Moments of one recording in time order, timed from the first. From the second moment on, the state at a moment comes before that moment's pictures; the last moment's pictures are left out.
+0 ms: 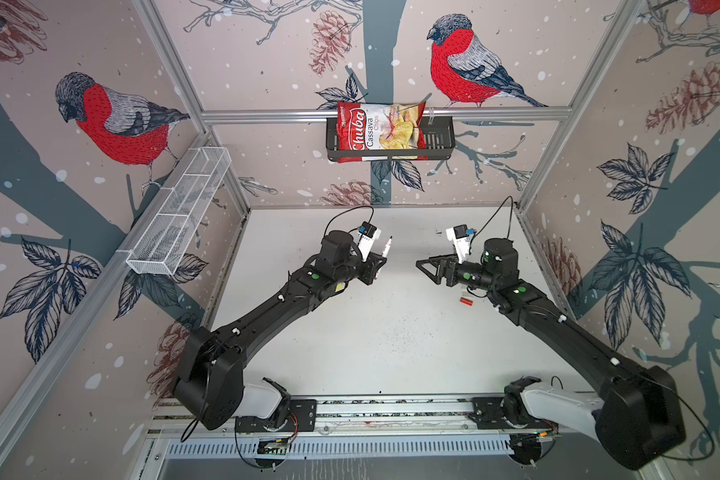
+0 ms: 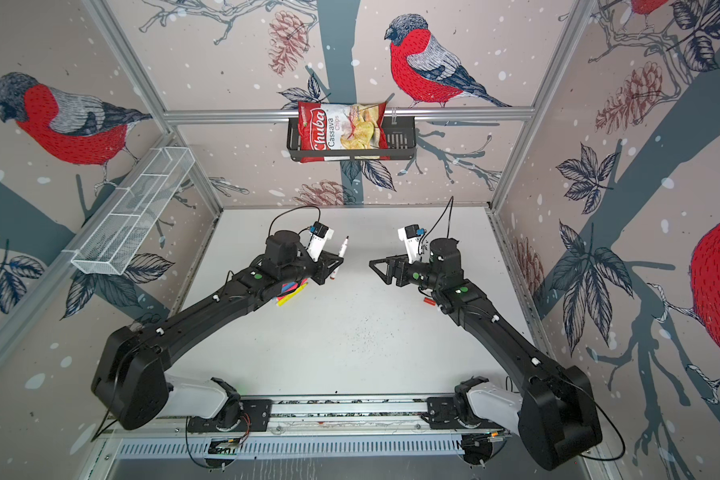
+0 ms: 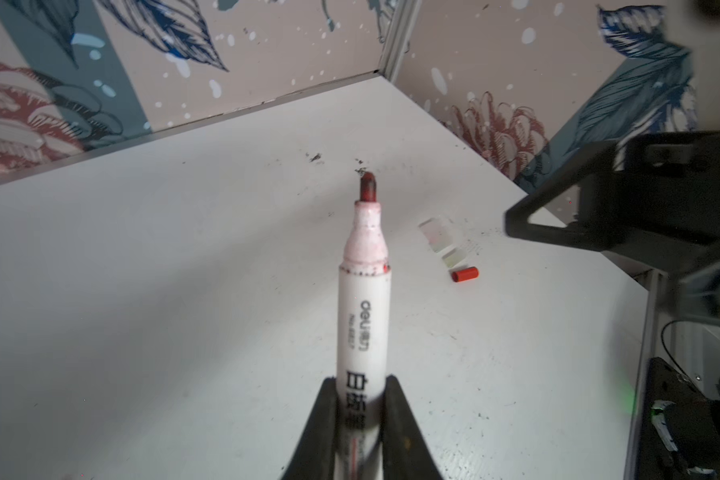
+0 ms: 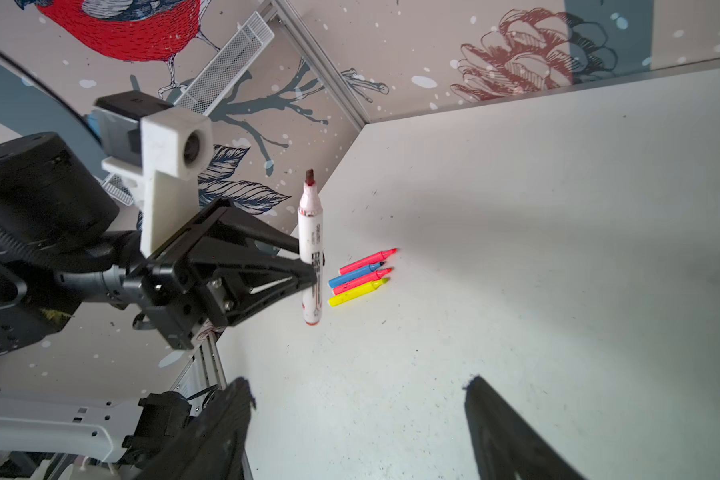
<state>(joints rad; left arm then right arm) -0.60 1.38 0.98 -0.05 0.34 -0.12 0.44 1.18 0.80 0.03 -0.66 0.42</state>
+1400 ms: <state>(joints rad) -0.70 1.39 0.86 0.15 0.42 -0.28 0.59 1.33 0.92 0.07 -0.58 0.39</state>
